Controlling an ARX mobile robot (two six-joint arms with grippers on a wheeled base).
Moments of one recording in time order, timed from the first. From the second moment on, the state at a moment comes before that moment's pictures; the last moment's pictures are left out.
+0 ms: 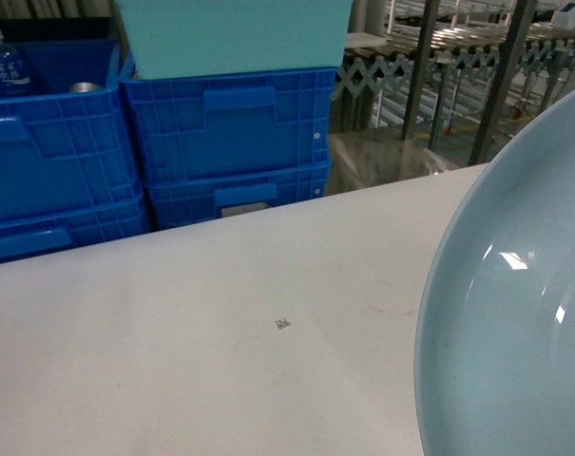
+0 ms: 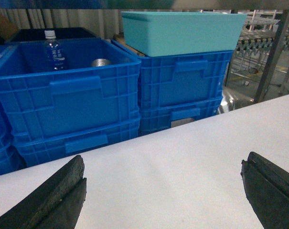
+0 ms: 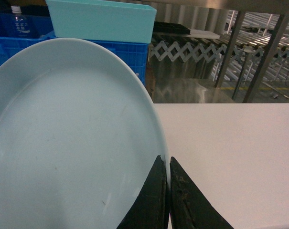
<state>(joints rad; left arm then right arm) 0.00 0.01 0.01 0.00 0.00 0.00 0.18 0.15 0.15 -0.05 -0.10 -0.07</state>
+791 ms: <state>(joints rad) 0.00 0.01 0.01 0.00 0.00 0.00 0.18 0.15 0.15 -0.05 -0.10 -0.07</state>
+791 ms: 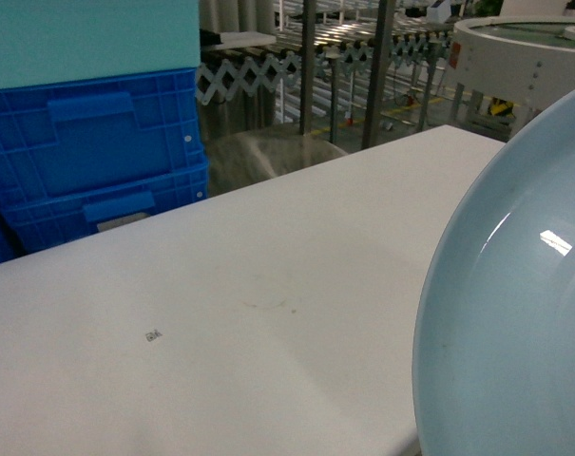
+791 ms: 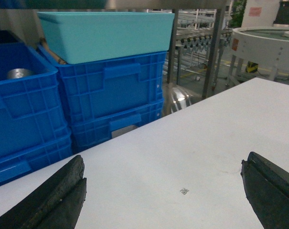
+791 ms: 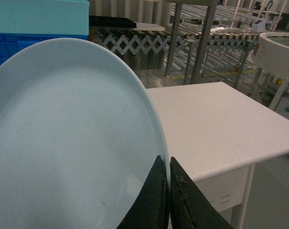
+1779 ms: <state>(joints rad) 0.00 0.01 0.01 0.00 0.00 0.00 0.18 0.15 0.15 -0.05 -0.10 -0.07</state>
